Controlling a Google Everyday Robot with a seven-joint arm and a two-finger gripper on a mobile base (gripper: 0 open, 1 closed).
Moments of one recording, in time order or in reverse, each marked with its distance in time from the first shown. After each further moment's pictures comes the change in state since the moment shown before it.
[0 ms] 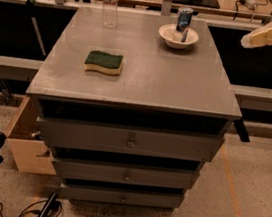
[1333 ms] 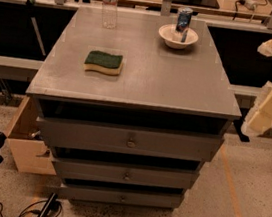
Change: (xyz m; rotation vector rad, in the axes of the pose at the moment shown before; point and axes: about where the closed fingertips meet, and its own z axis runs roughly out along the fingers) arm 0.038 0.202 -0.084 -0.225 0.732 -0.319
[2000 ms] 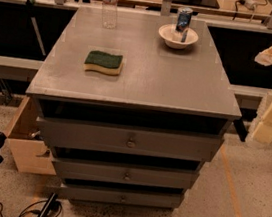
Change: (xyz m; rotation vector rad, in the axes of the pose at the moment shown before) arm 0.003 0.019 -0.001 -0.068 0.049 -0.019
